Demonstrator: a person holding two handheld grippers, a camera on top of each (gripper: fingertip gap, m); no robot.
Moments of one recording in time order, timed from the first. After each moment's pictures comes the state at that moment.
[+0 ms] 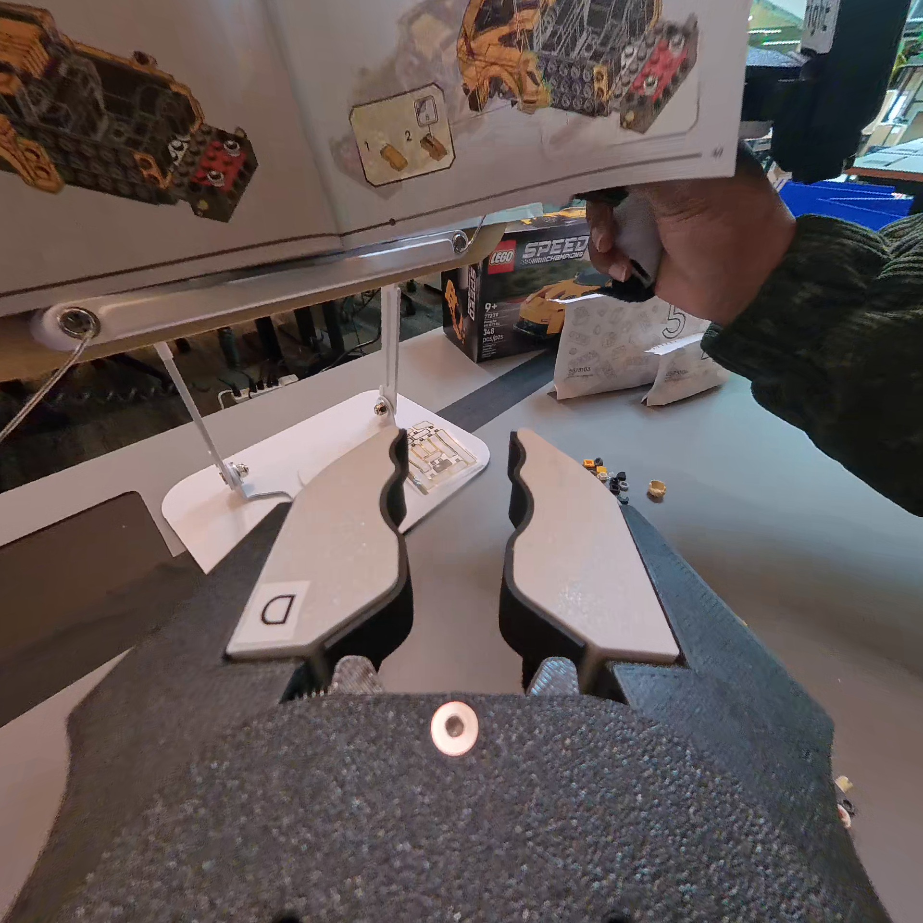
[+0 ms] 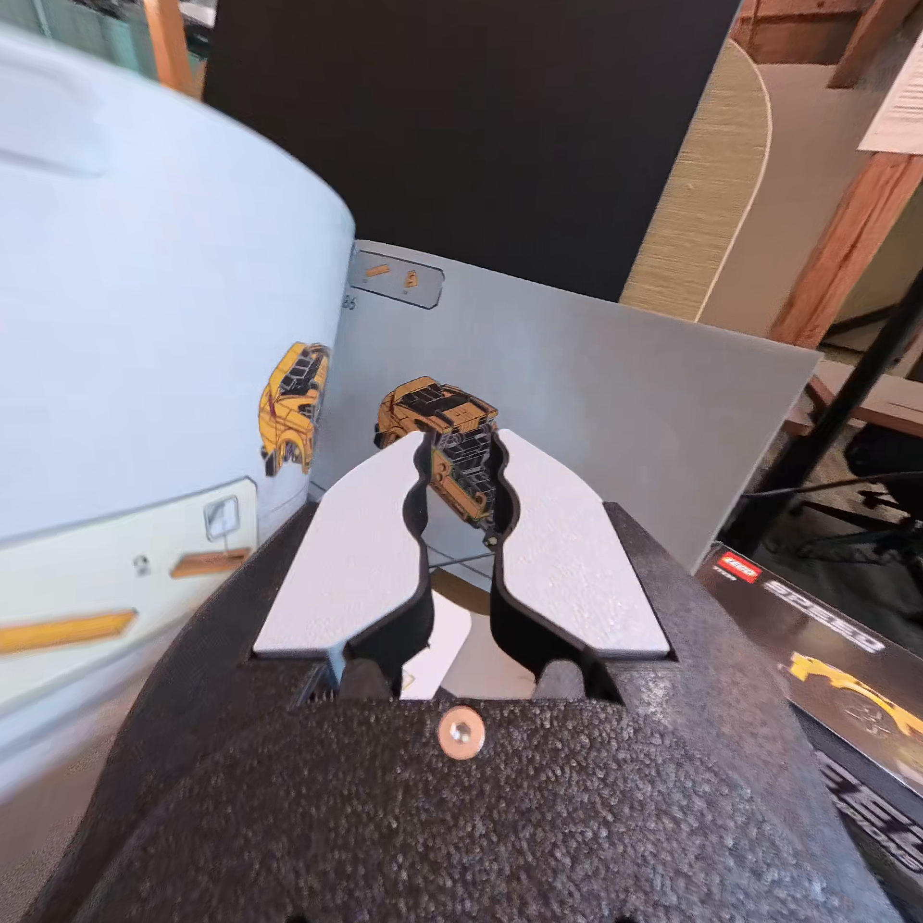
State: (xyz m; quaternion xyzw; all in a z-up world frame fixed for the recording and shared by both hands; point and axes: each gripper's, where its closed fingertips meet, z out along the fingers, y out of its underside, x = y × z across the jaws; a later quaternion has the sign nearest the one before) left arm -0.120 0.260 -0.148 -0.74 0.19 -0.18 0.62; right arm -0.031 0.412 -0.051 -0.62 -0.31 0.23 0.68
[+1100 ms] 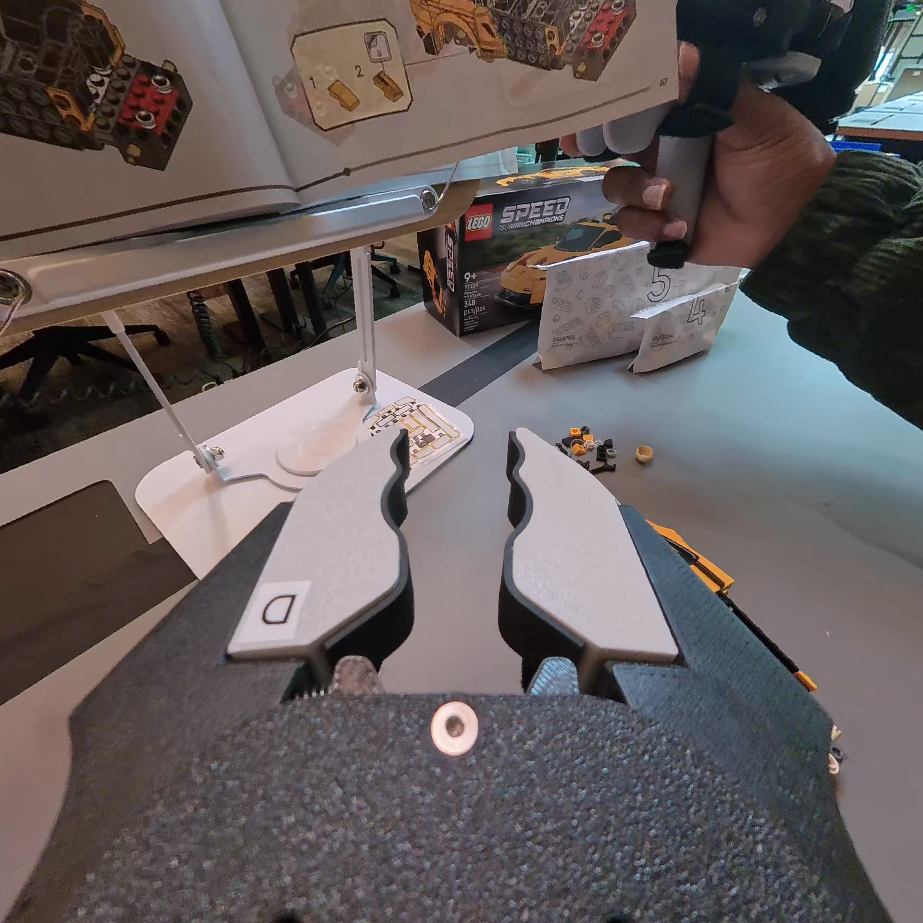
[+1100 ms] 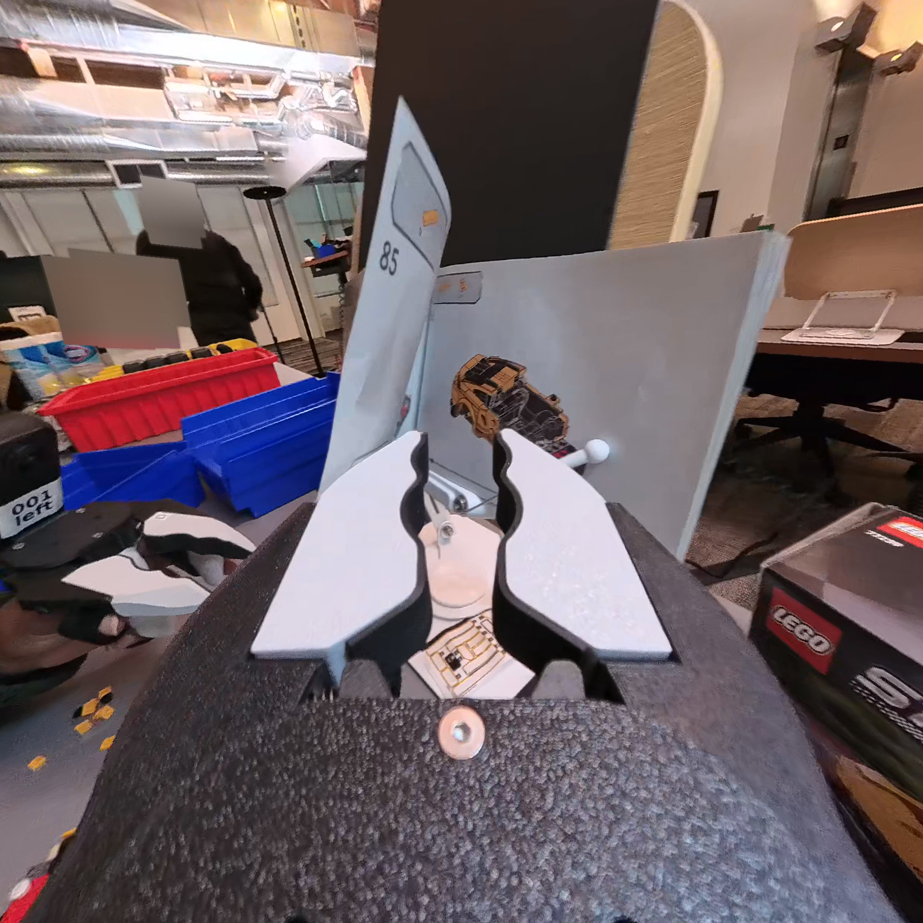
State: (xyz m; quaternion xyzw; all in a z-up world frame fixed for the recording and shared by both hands) left arm -0.112 0.250 -0.164 -0.74 0.22 -0.18 0.60; right arm 0.011 0.378 -0.053 -0.58 -0.32 0.45 0.59
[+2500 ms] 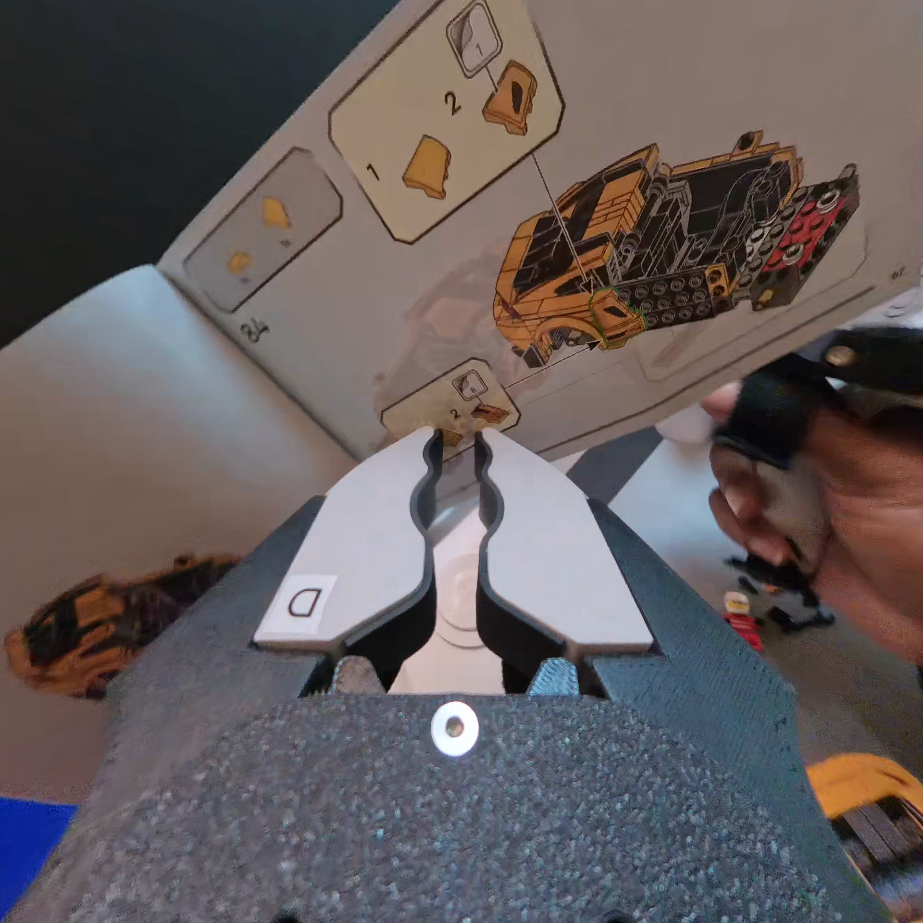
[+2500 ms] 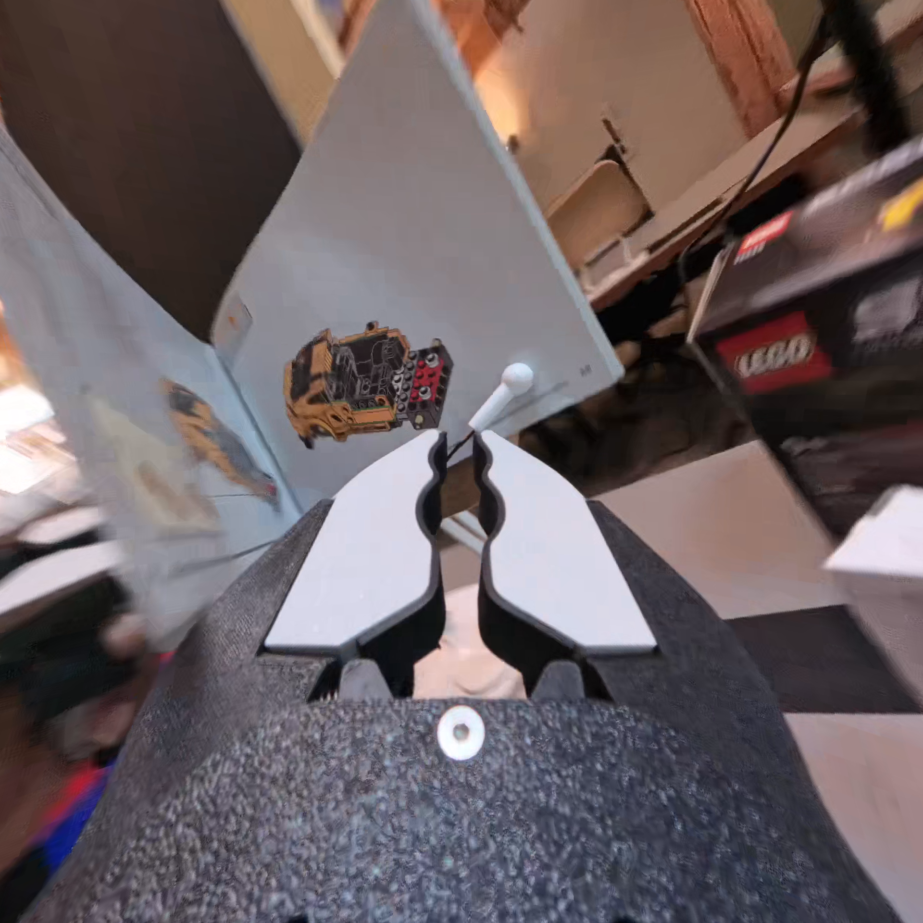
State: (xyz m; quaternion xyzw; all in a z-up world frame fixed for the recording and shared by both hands) left arm -0.082 0.381 -0.083 -0.78 0.29 0.02 0.56; right arm 0.007 0.422 -0.111 -0.64 0.05 0.47 0.61
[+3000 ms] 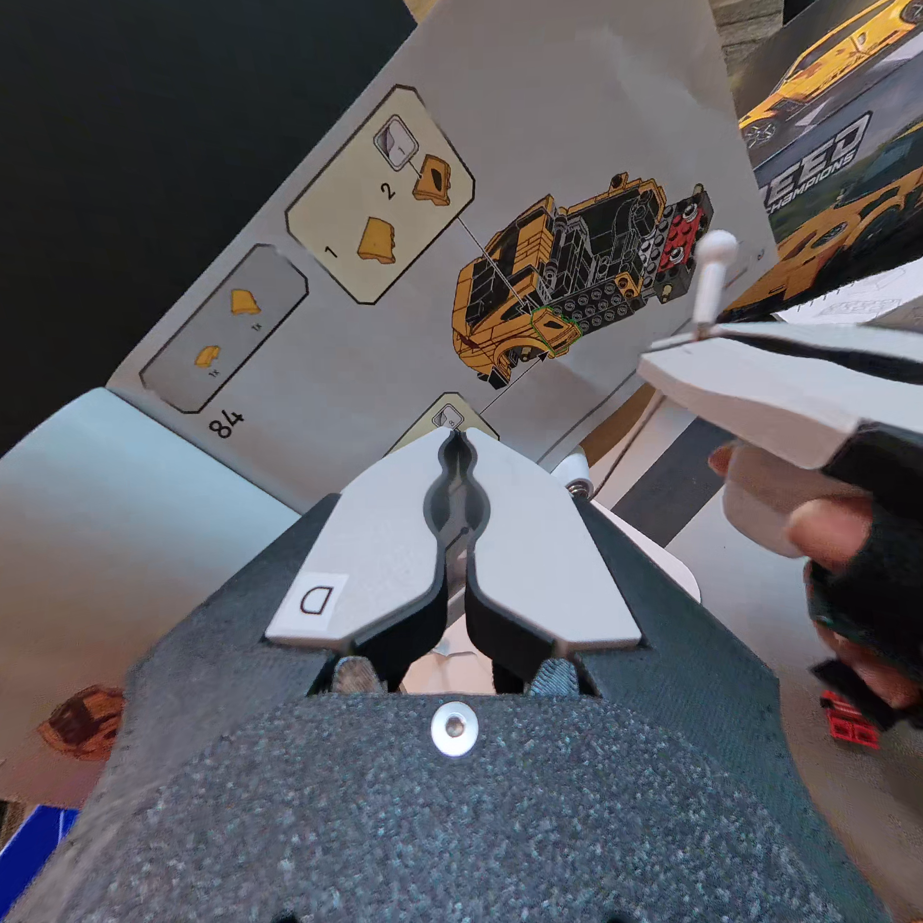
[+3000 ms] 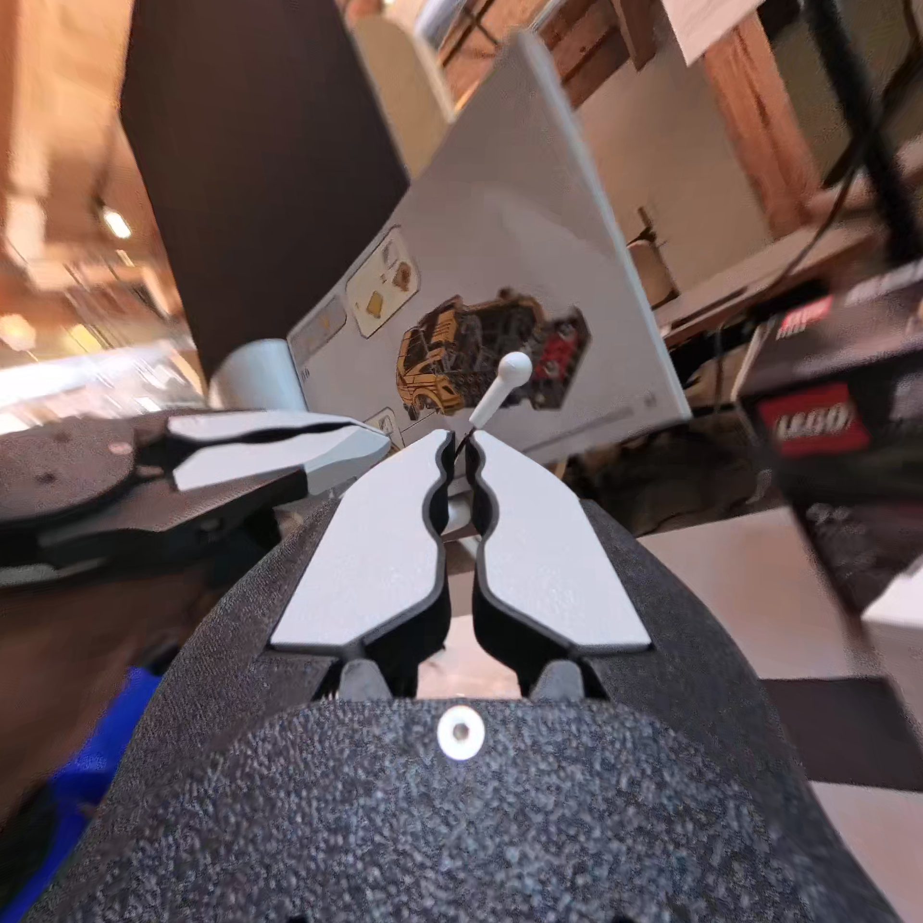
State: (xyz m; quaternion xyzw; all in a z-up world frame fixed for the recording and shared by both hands) left arm -0.066 0.418 -0.087 -0.77 0.30 0.13 0.54; right arm 0.000 0.405 -0.091 -0.60 0.00 0.44 0.67
